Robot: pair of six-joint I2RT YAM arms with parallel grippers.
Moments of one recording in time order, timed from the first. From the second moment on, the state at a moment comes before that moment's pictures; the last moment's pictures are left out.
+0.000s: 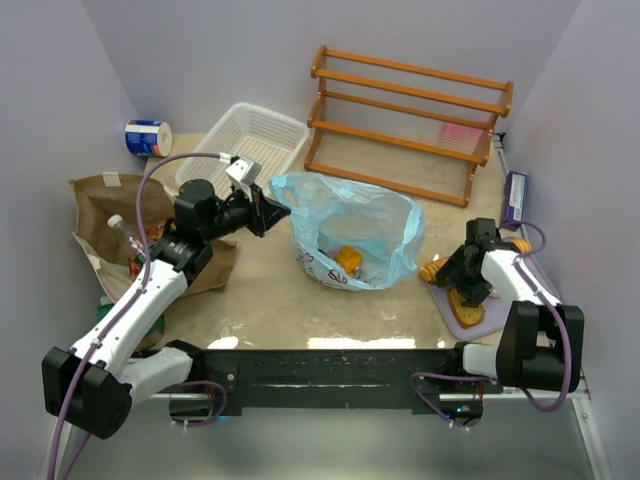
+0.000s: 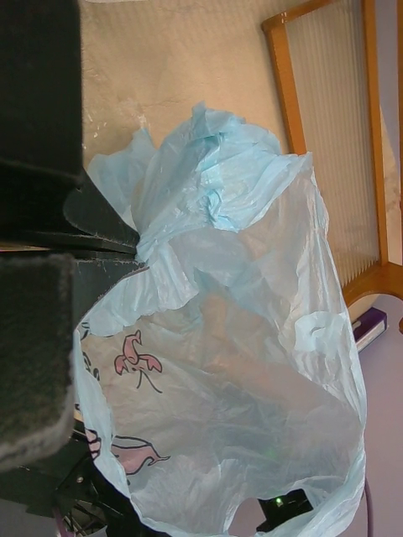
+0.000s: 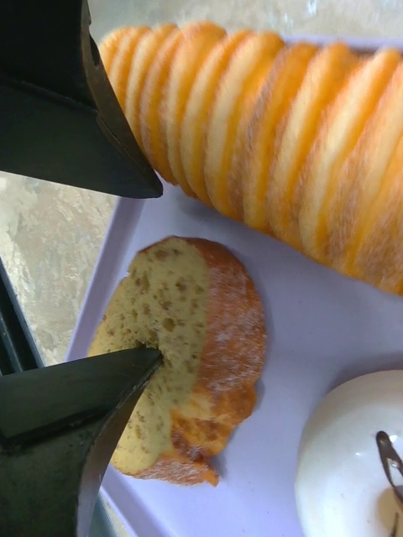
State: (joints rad) left arm -0.37 1.07 0.88 -0.01 0.54 -0.22; right arm -0.11 1.29 0.70 -0.75 0.13 0.67
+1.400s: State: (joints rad) left arm -0.37 1.05 0.87 -0.02 0.52 -0.20; right arm 0.46 1.10 1.44 -0.39 -0.12 0.64
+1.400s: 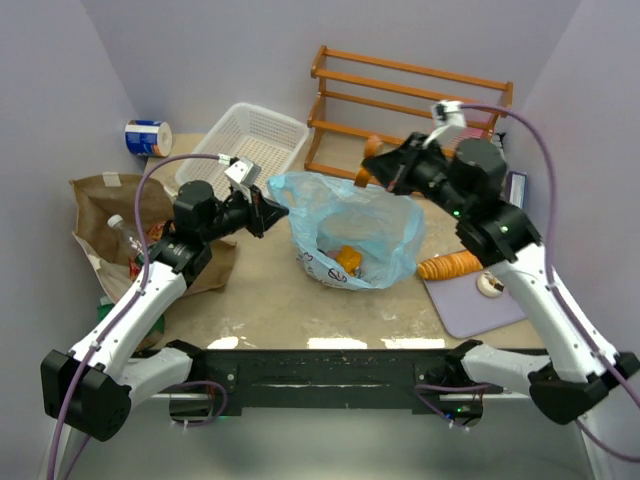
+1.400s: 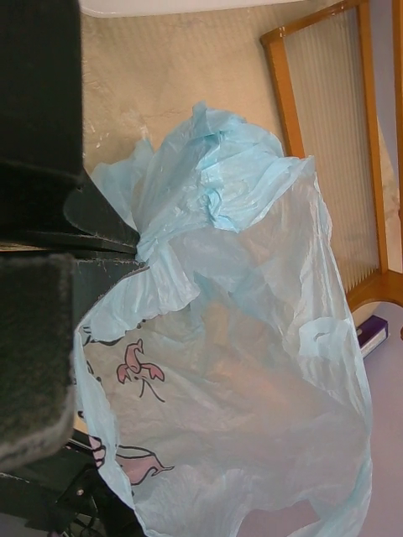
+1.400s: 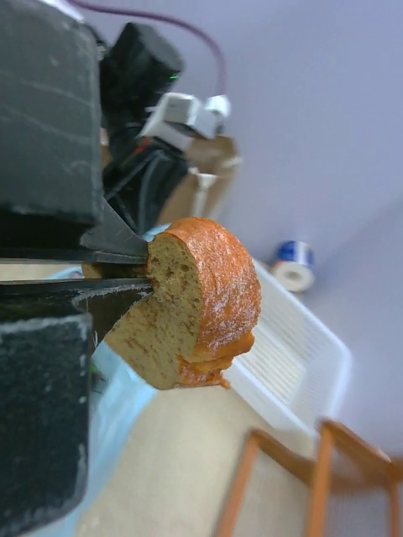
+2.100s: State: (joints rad) left arm -0.37 1.05 0.87 -0.02 0.50 -0.19; right arm 0.71 1.19 1.32 -0.72 0.11 0.60
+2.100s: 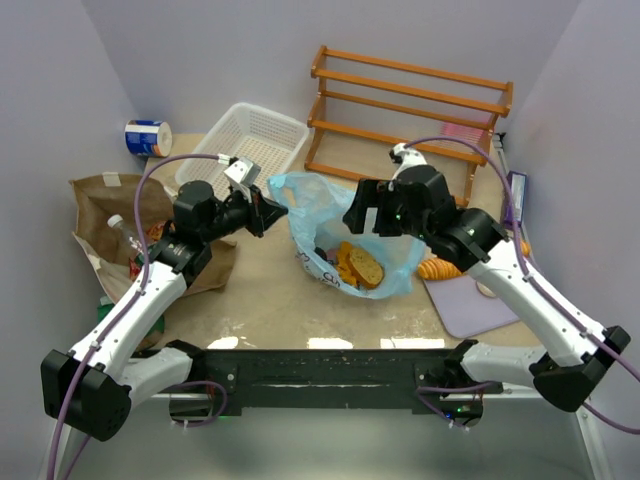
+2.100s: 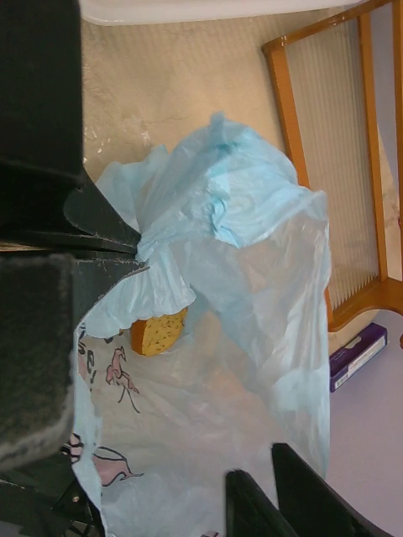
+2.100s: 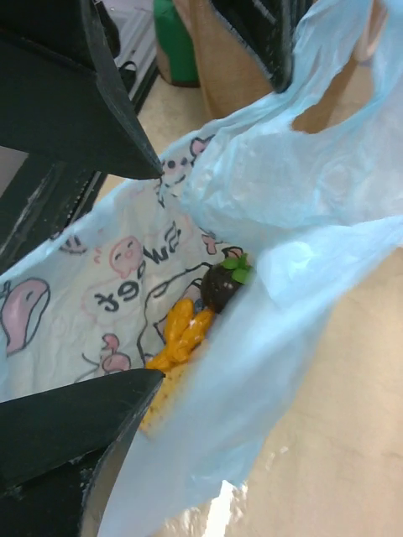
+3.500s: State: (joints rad) left arm -0.37 1.04 0.87 -0.02 0.49 -0.17; right arm -0.16 1.50 0.92 -0.65 0.17 1.01
